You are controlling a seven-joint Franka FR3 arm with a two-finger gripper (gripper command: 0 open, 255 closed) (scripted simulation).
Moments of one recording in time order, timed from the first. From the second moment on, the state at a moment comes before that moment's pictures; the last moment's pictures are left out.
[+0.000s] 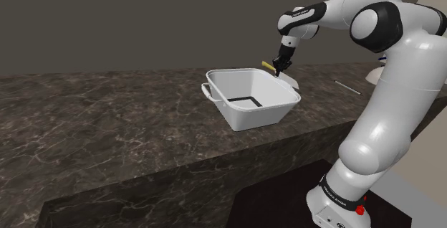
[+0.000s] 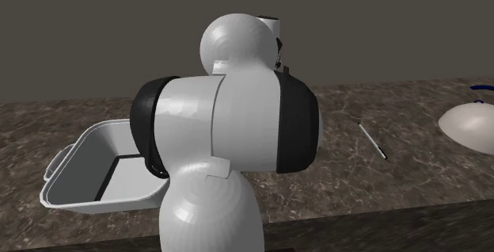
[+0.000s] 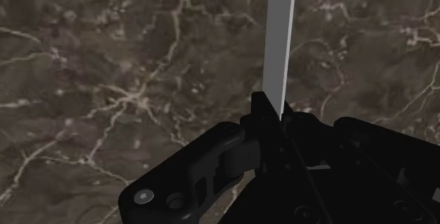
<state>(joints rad) -0.22 0.16 -0.35 -1.82 0.13 1.94 -0.30</state>
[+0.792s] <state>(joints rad) -0.22 0.14 -0.35 -1.71 0.12 1.81 -0.29</state>
